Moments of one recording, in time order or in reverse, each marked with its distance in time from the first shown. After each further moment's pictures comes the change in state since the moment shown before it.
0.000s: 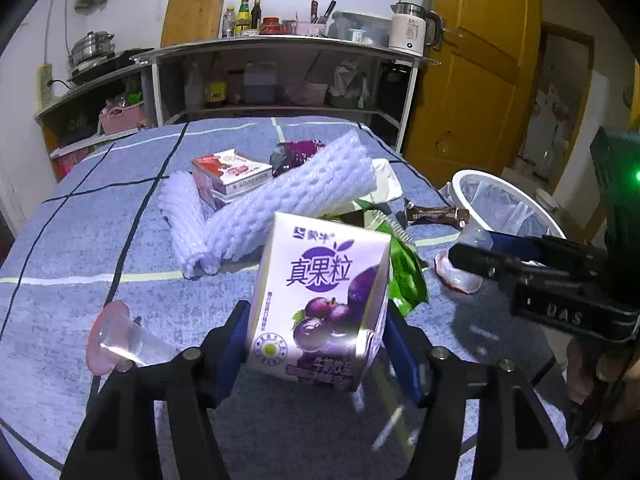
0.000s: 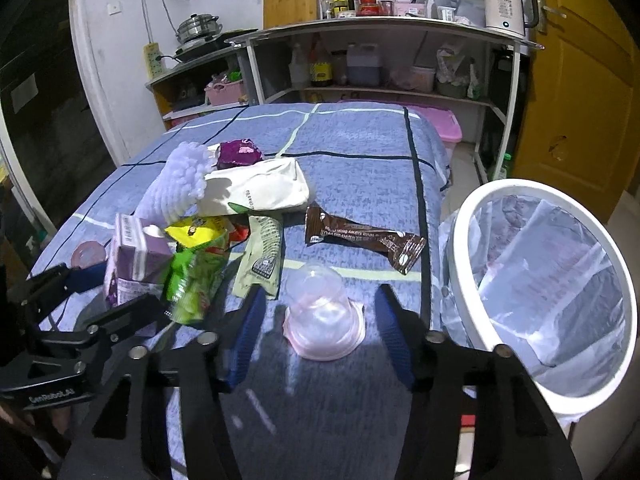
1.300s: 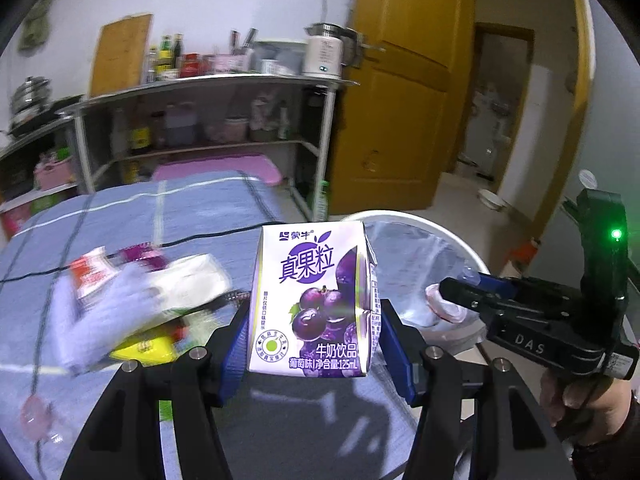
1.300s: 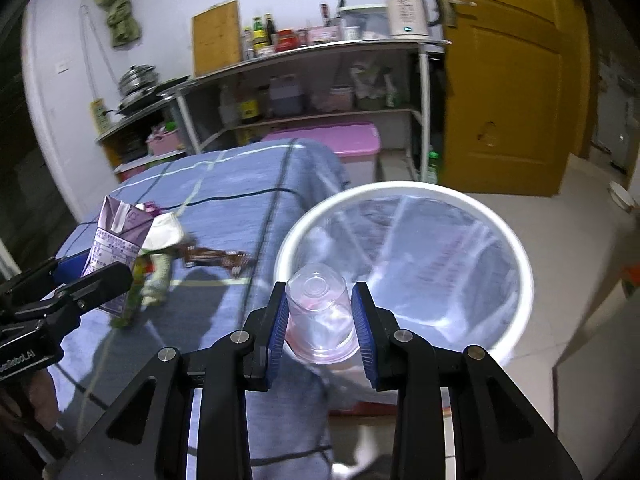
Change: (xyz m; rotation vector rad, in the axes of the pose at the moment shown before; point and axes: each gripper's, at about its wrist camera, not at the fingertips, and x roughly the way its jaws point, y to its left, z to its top) left arm -0.005 -0.125 0.057 0.131 -0.078 -0.206; right arm -0.080 -0.107 -0.018 0.175 -0.104 -0.145
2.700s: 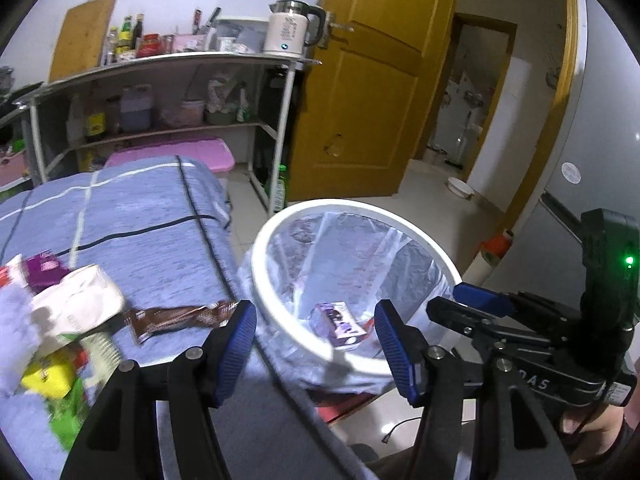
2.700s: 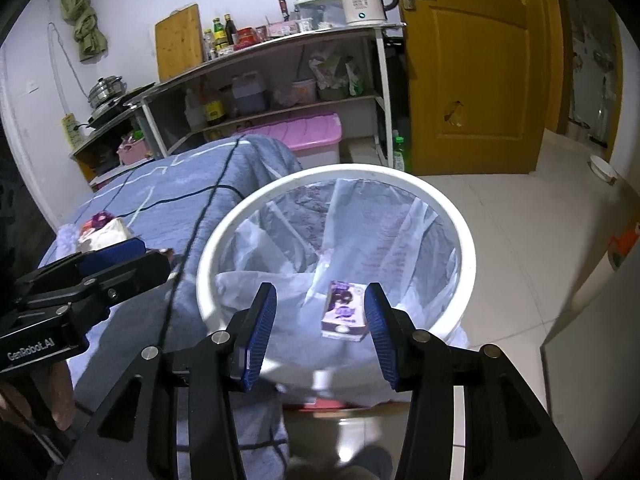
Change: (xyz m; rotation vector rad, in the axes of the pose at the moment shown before) left arm 0.049 -0.032 0.009 -0.006 0.048 -0.107; right arm -0.005 -0.048 -0.009 0.071 0.015 -0.048
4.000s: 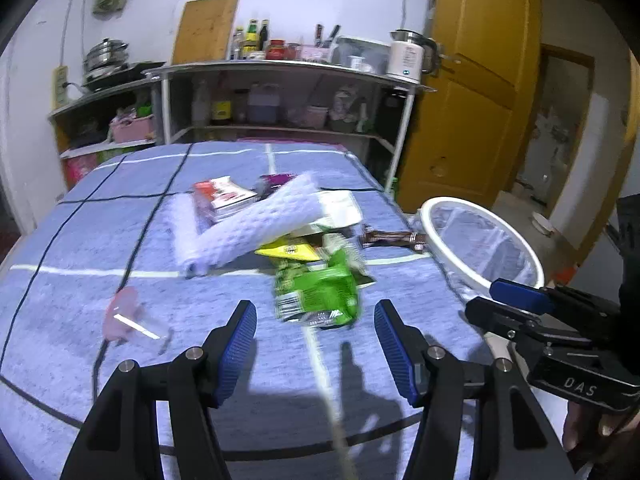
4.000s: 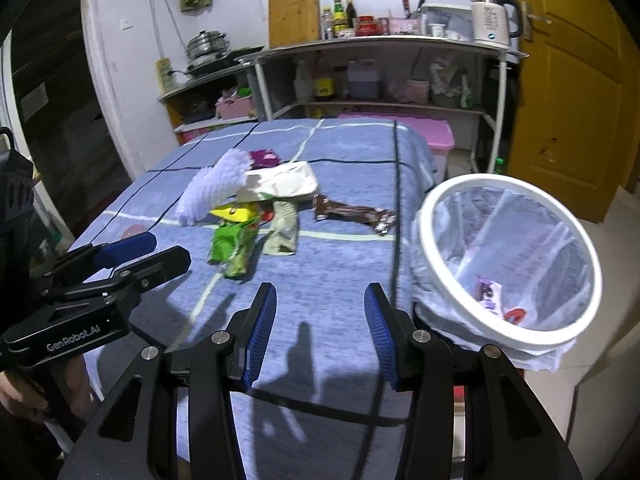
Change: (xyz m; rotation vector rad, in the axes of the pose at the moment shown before) left arm -0.131 0.098 -0.083 -0.176 -0.056 0.330; right arm -0.016 0.151 -0.037 -0.239 0.046 0.224
